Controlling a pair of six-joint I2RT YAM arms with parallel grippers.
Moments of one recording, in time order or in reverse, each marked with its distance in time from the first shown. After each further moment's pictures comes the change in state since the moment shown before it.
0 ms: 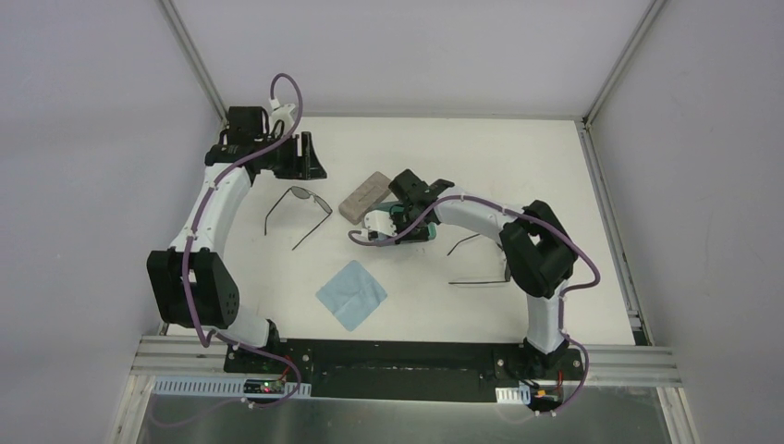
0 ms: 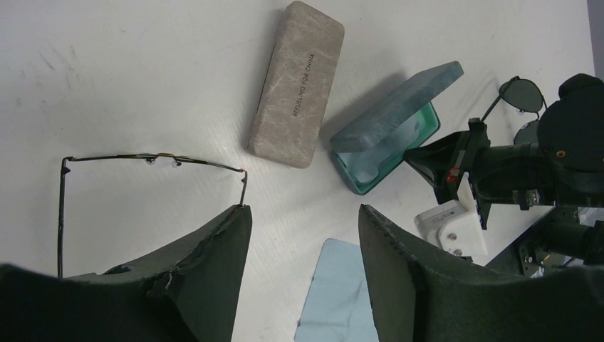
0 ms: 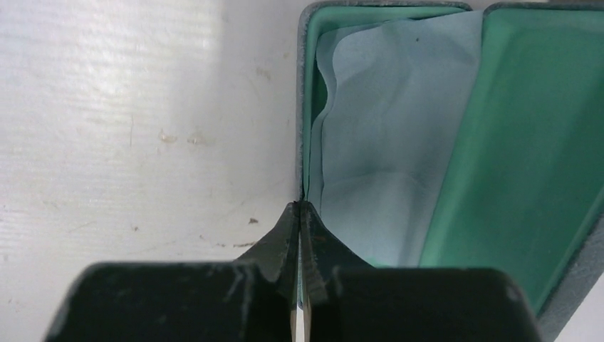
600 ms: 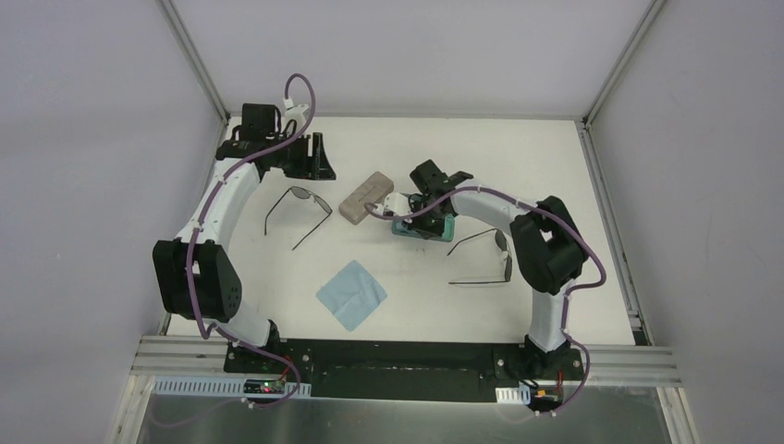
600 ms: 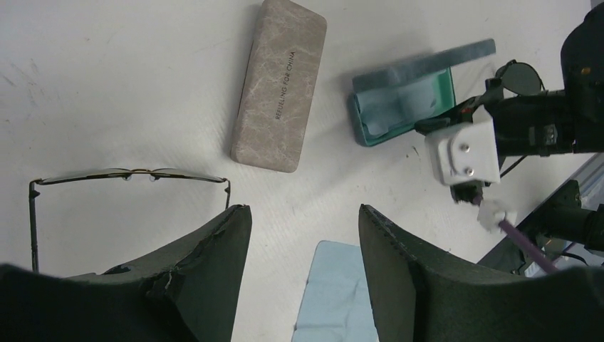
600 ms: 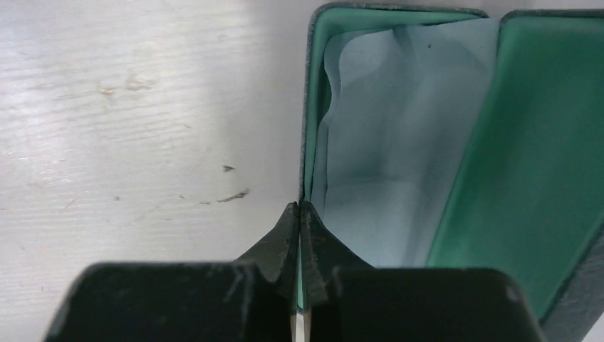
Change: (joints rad) left arm -0.053 0.047 0.033 -0.006 0.000 0.006; right arm -0.133 0.006 0.002 -0.013 -0.034 0.216
